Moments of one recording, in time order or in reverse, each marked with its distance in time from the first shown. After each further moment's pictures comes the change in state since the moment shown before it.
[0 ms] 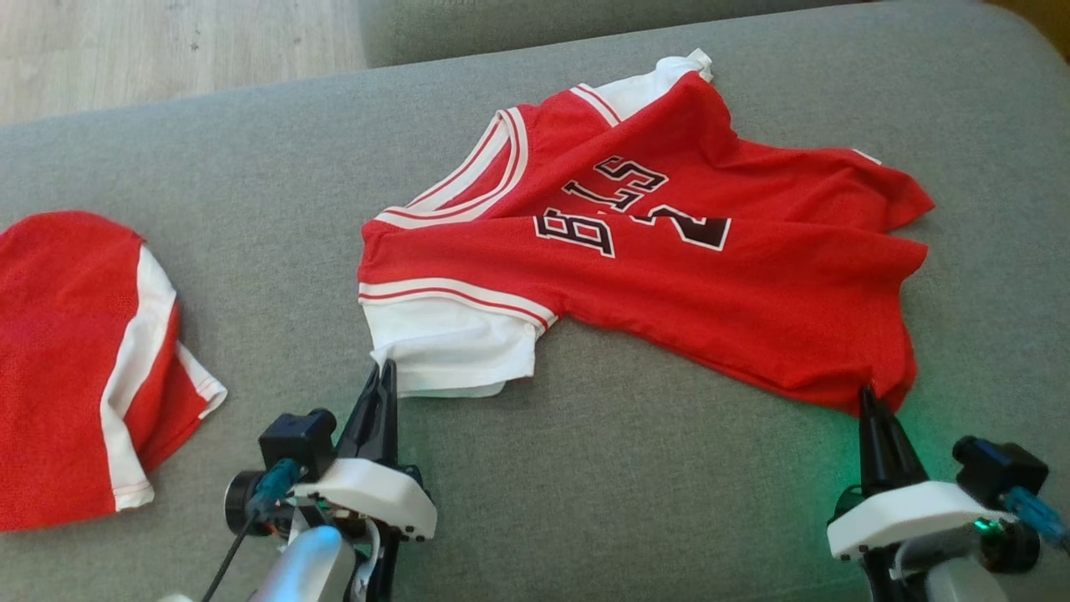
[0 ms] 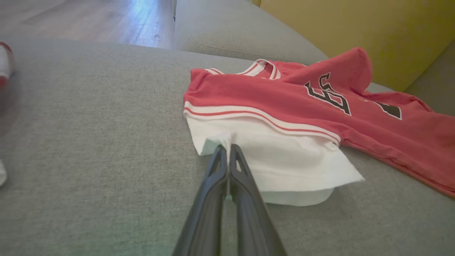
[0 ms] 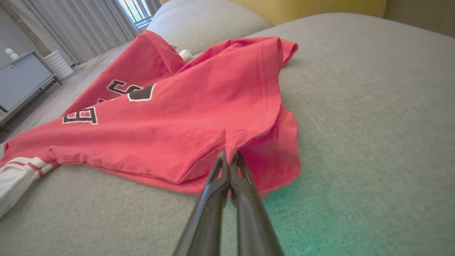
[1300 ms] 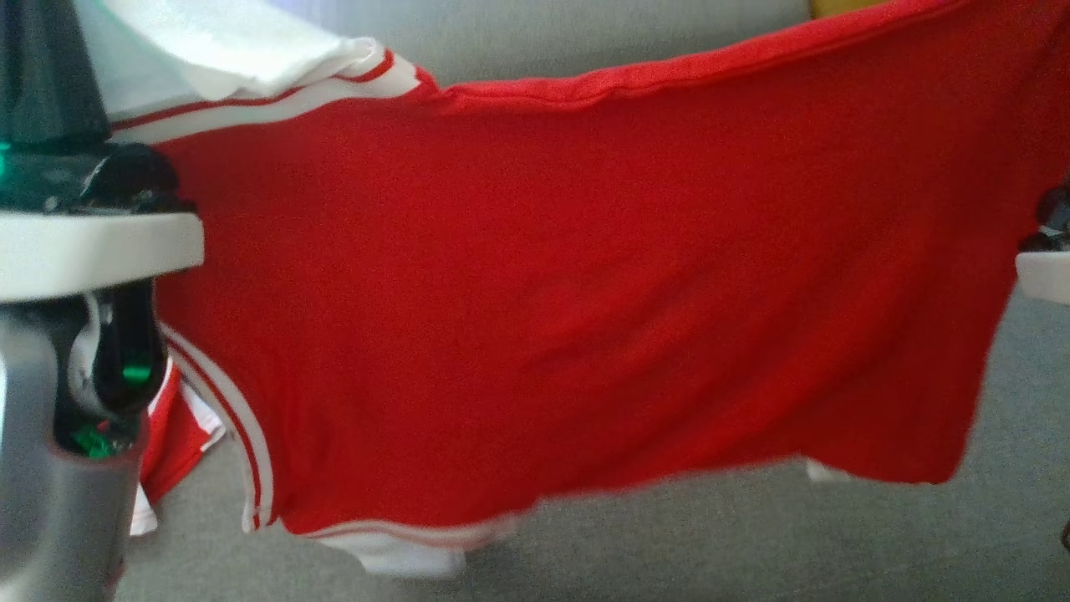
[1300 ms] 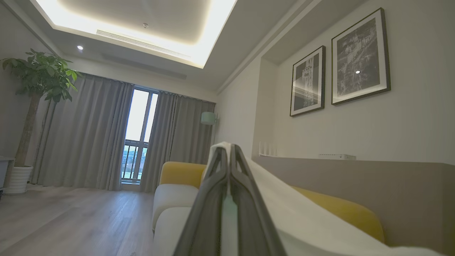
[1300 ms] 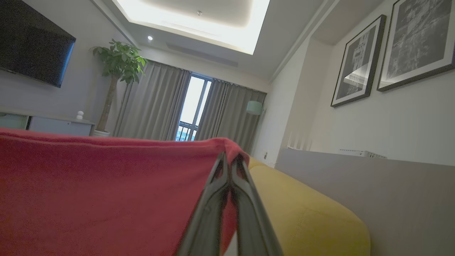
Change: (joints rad) left arm -0.269 0.268 0.260 -0.872 -0.101 0.132 0.269; right arm -0.353 -0.299 0.010 -0.739 -0.140 0.000 0.304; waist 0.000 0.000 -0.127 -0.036
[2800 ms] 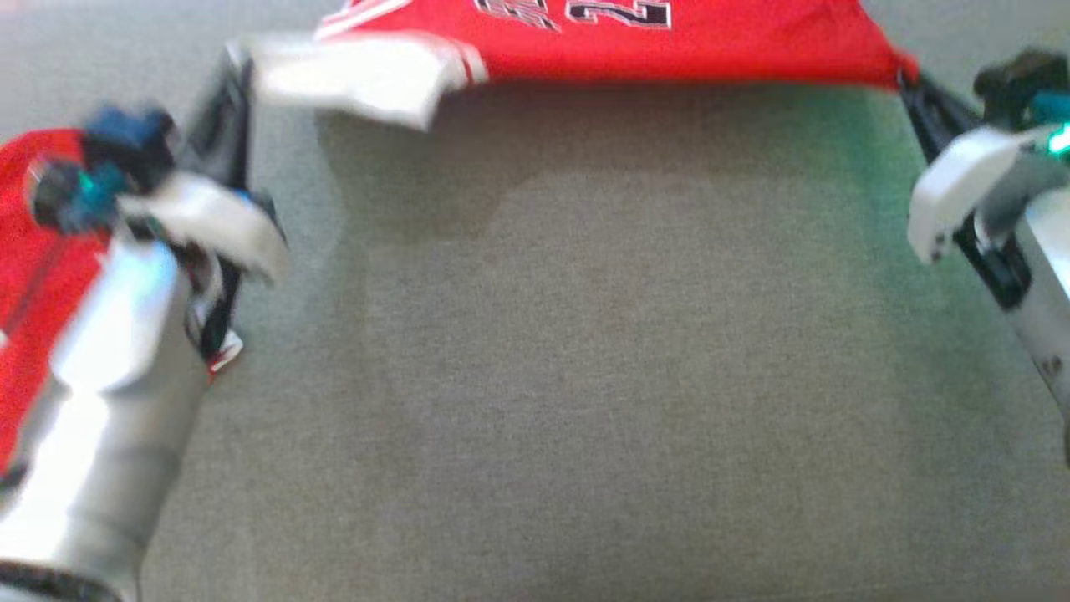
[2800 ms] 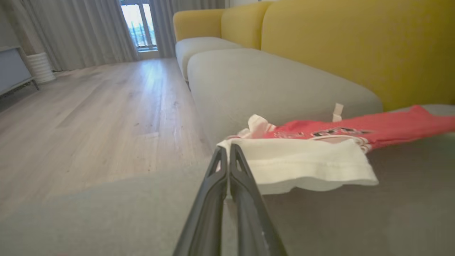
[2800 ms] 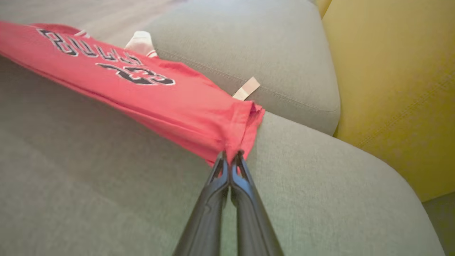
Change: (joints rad) left arm -0.404 -0.071 -0.316 1.210 0.107 -0.316 -0.336; right arm -0.582 -0.096 0.682 1.305 0.244 0.000 -0.263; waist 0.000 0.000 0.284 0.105
